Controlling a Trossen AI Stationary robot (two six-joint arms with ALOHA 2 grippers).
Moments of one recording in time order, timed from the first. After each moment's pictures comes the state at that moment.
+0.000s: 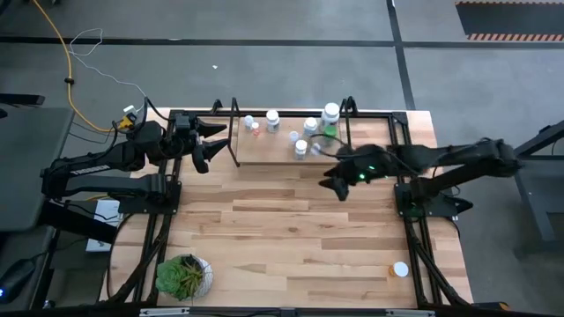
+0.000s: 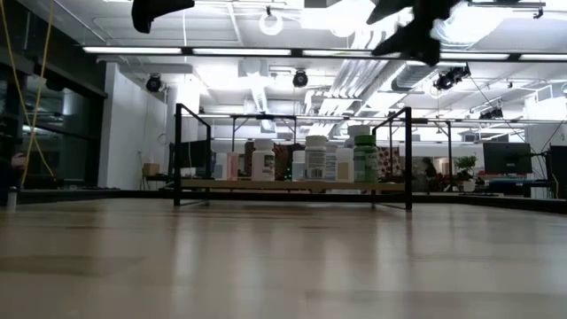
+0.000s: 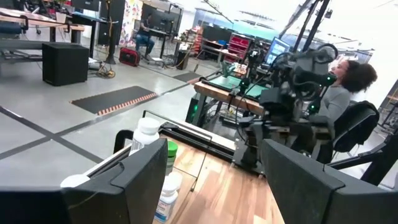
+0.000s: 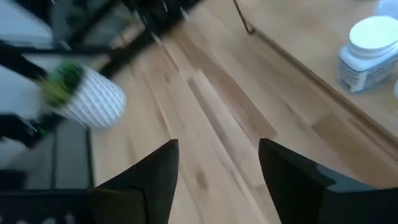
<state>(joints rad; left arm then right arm) 0.33 0.65 0.71 -0.06 -0.12 -0.26 0.04 1.10 0.94 -0.44 0.07 0.68</state>
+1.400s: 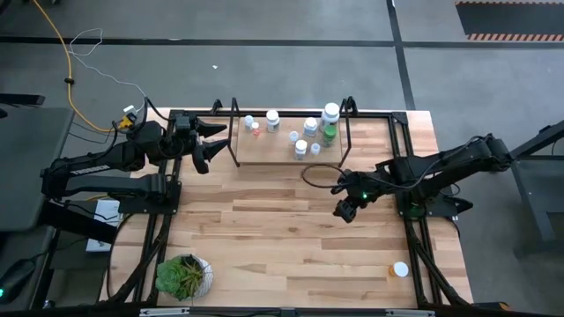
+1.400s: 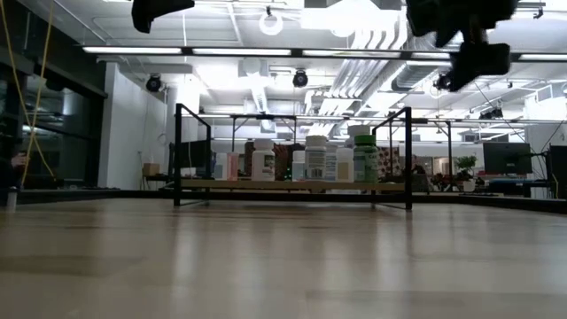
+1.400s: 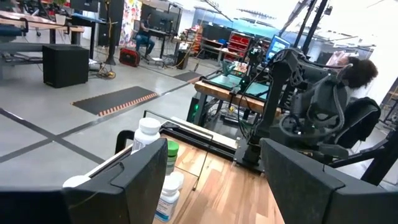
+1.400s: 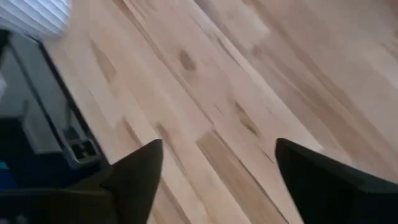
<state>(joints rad) 0.33 0.65 0.71 -0.06 -0.12 -0.24 0.22 1.19 0.98 -0.78 -0.06 0.99</state>
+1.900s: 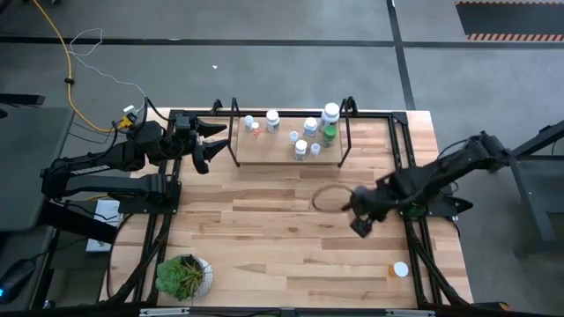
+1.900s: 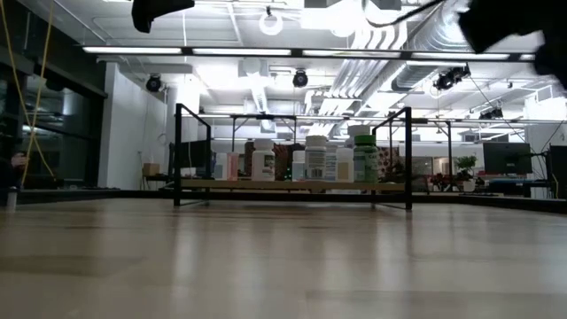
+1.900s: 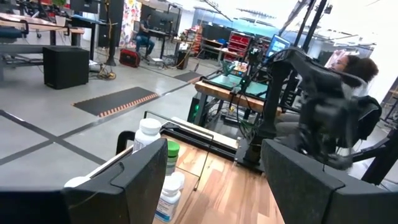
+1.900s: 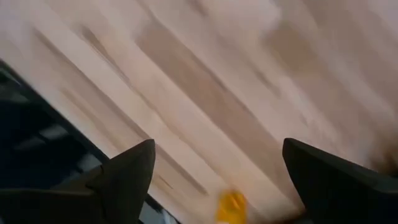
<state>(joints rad) 0.33 0.65 0.71 -0.06 -0.12 -0.23 0.38 1.23 0.98 -1.06 -0.20 1.19</state>
